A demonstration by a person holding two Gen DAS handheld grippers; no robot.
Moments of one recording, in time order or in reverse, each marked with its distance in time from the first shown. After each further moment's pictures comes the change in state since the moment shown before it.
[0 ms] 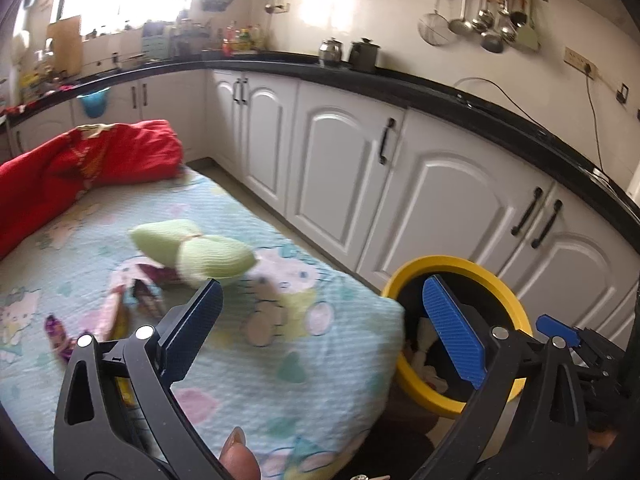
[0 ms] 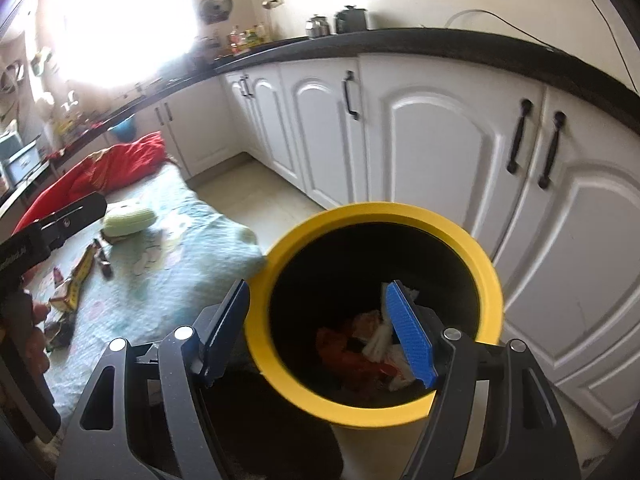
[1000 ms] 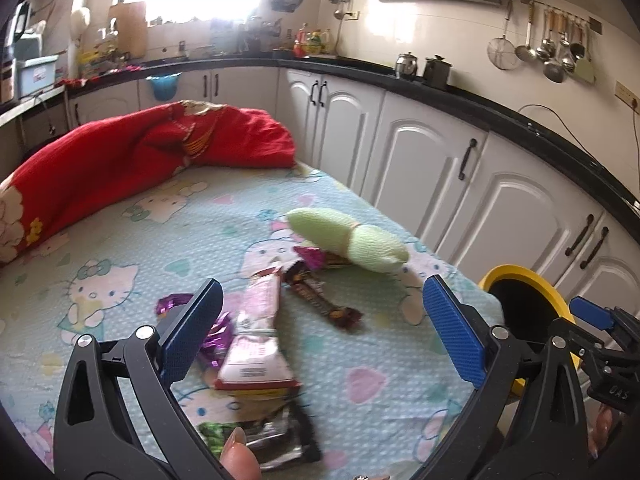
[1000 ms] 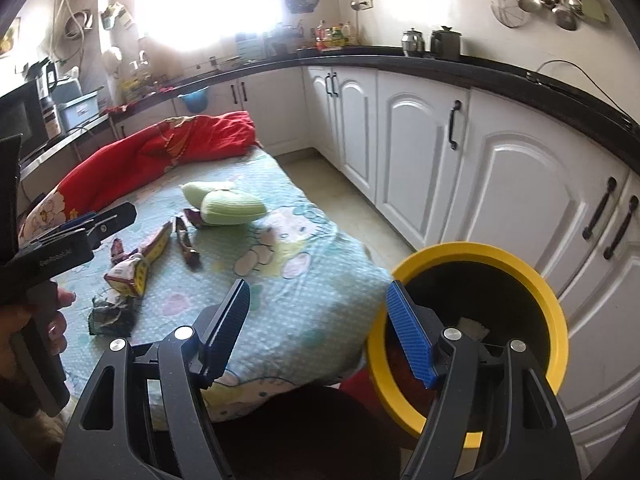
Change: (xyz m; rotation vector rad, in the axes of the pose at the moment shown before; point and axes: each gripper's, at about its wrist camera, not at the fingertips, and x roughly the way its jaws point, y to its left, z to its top) left arm -0.039 0.114 -0.018 -0.112 -0.013 0.163; right arm 0.003 0.107 0.015 -0.198 0.001 0.160
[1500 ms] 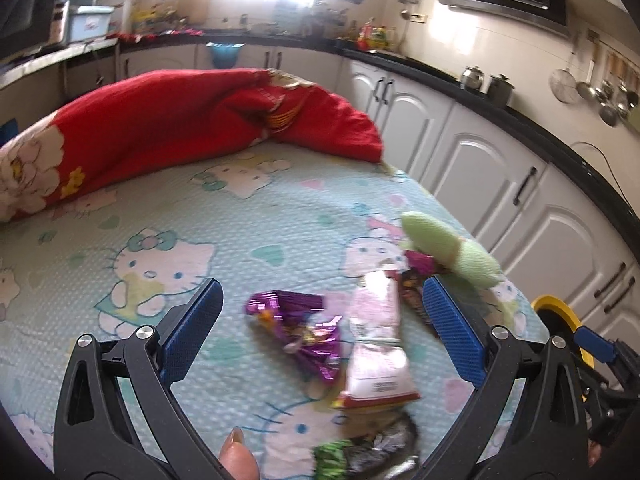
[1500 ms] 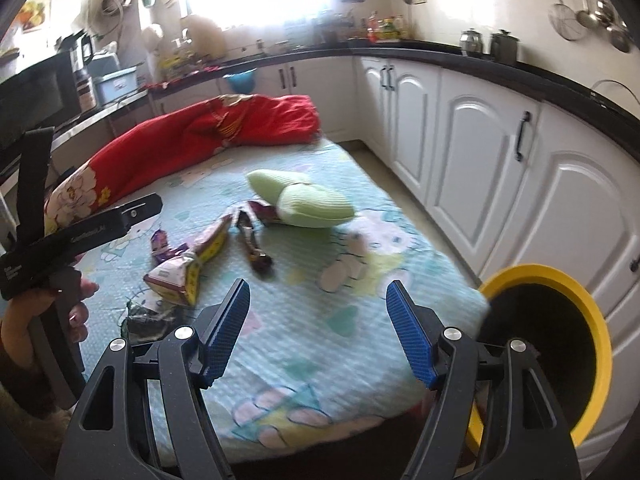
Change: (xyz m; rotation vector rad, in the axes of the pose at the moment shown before) left arm 0.011 0.085 -0.002 -0.181 0.038 0.110; right arm 0.044 0.071 0.016 -0.099 0.047 0.127
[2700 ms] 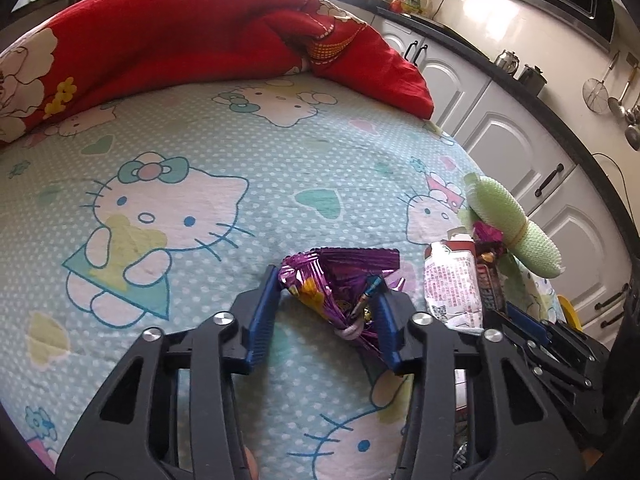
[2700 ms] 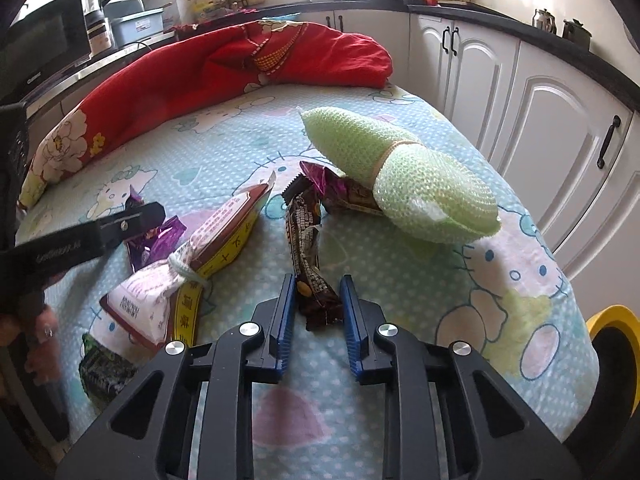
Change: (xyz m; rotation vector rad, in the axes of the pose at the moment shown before) left arm 0.053 0.046 -0.013 -0.117 0.169 -0.027; right arm 0.117 0.041 0.013 -0.104 0.156 0.087
